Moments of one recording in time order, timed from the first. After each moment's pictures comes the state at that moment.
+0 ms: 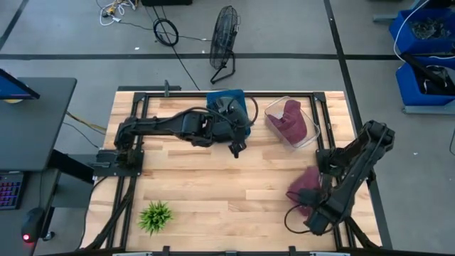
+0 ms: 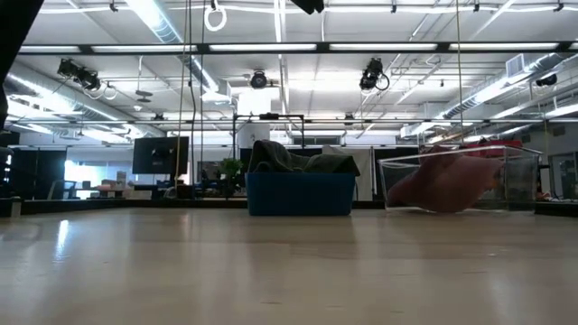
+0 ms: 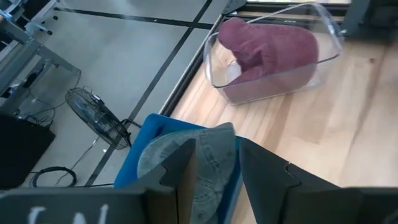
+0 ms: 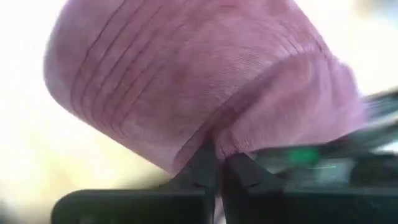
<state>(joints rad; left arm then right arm) -0.10 1.97 2.24 -1.15 -0.72 -0.24 0.95 1.57 1.15 -1.40 0.04 1.22</state>
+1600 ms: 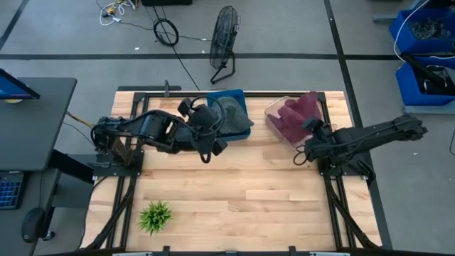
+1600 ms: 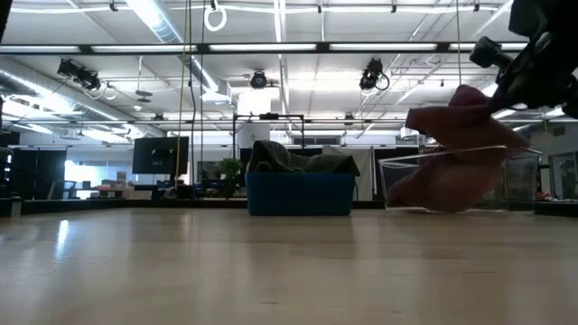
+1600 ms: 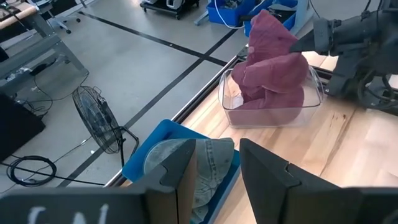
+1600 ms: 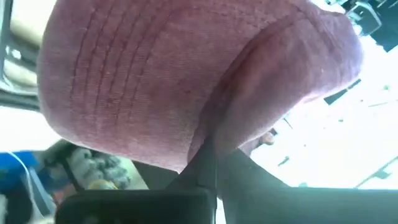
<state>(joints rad) -0.24 1.78 2.24 -1.28 -0.88 -0.51 0.21 0.77 0.60 -1.32 1.12 -0.95</state>
